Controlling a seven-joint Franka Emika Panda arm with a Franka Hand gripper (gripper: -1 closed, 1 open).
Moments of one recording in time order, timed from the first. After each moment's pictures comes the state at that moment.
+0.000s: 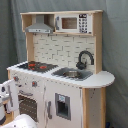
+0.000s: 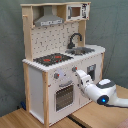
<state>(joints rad) -0.62 -1.49 1.65 -2.35 -0.22 2.61 0.77</state>
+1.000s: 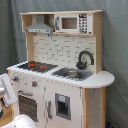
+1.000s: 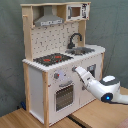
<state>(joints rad) -0.55 -1.49 1.57 -2.35 -0.31 2.58 0.49</state>
